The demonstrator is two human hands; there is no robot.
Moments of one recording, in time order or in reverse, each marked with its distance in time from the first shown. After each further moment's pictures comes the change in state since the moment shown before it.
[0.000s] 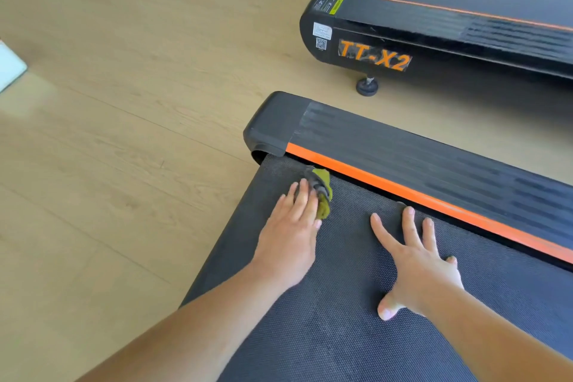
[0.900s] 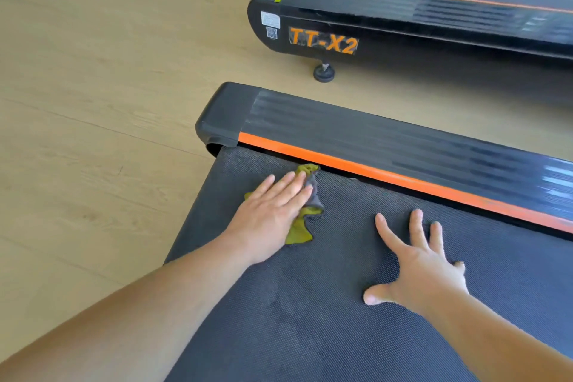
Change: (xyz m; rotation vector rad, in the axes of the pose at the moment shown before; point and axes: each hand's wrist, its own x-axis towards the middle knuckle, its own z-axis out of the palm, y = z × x) left_hand 0.025 0.011 0.011 0.199 -0.115 0.353; right_hand -0.036 0.063 0.039 0.150 0.076 0.147
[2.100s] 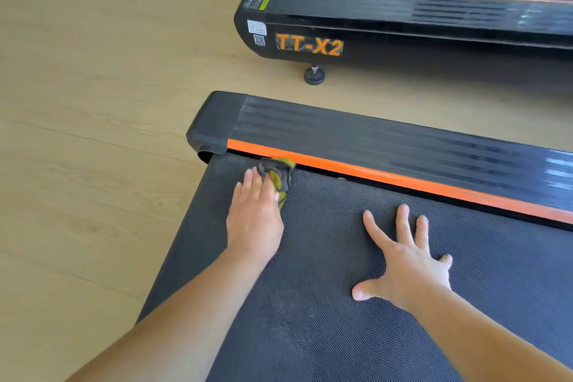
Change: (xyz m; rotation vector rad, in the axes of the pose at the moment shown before) left_hand 0.010 0.028 0.001 -0.088 0.219 -0.484; right_hand 0.003 0.008 0.010 0.066 0.001 0.008
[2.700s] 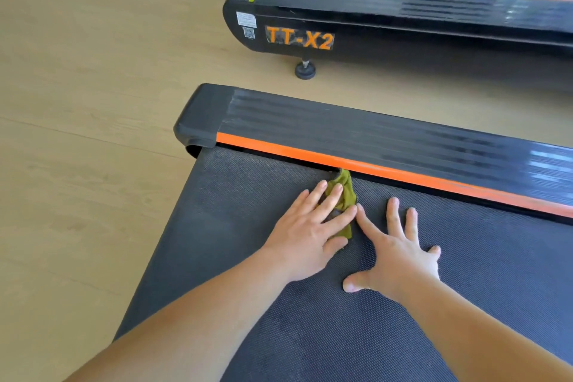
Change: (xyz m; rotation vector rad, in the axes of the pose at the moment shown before) left_hand -0.022 0.061 0.015 -0.057 -0.253 0.629; right_hand 0.002 -0.001 -0.001 0.005 -0.018 0.013
